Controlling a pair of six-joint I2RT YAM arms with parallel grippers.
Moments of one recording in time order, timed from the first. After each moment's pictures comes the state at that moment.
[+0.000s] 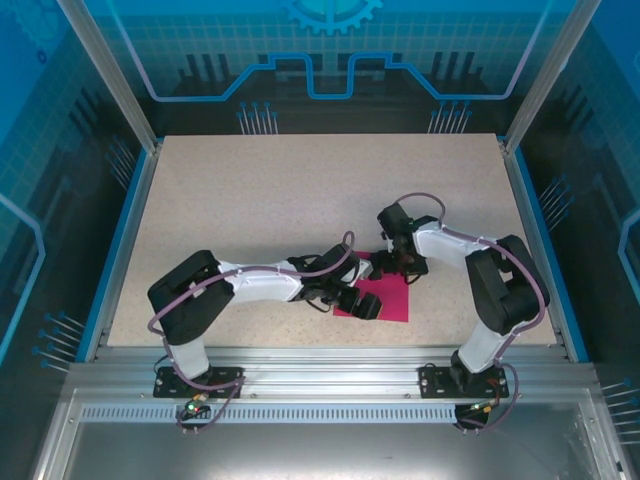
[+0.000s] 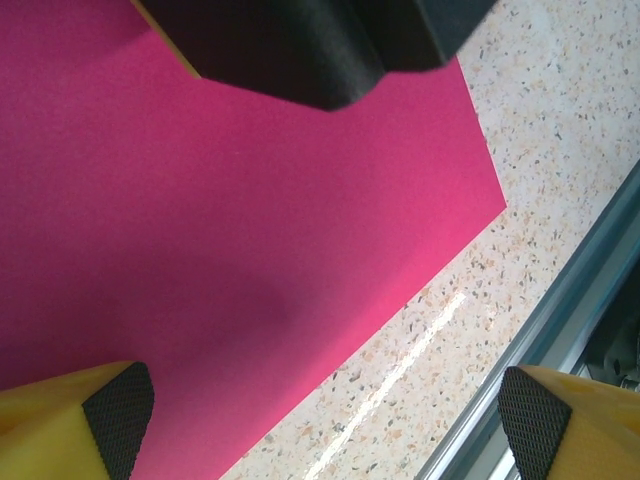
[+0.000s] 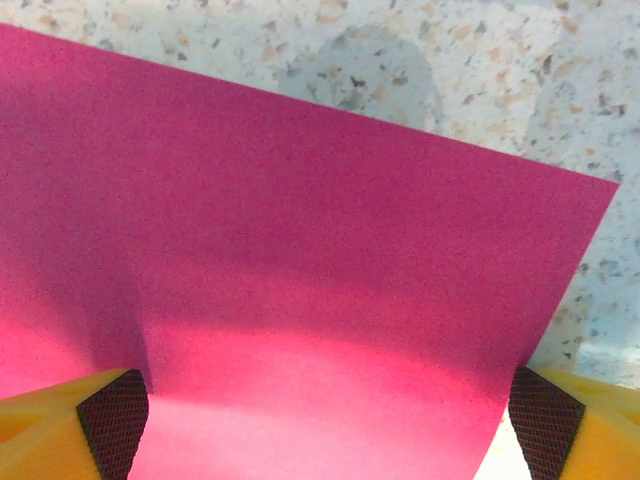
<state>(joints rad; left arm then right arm) -0.93 1.79 0.99 -0.19 0.34 -0.56 0.44 1.70 0.98 -0.71 0.00 0.34</state>
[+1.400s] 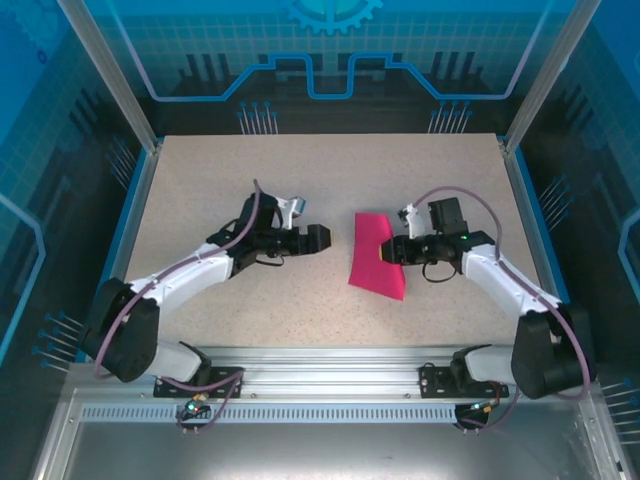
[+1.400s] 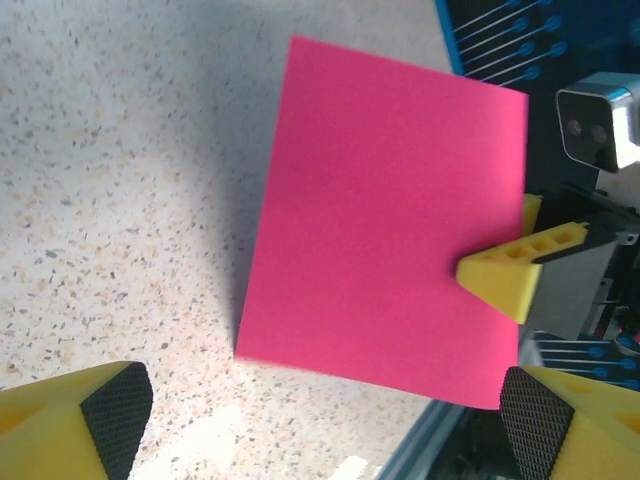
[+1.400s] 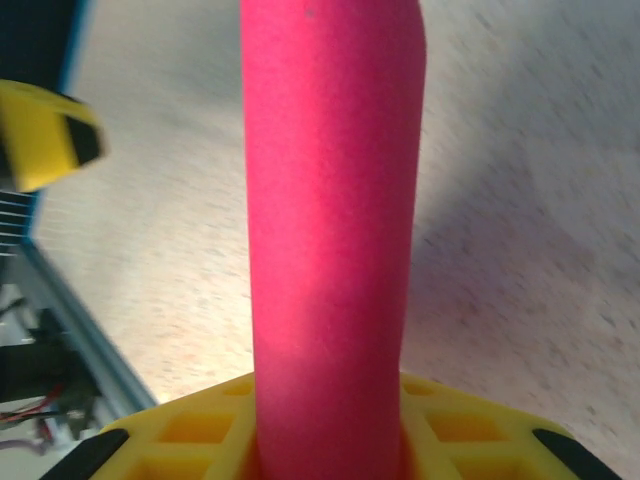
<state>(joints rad) -0.46 1.39 0.85 -0.09 0.57 -0.67 0.21 1.26 0.80 -0.46 -0.68 0.21</state>
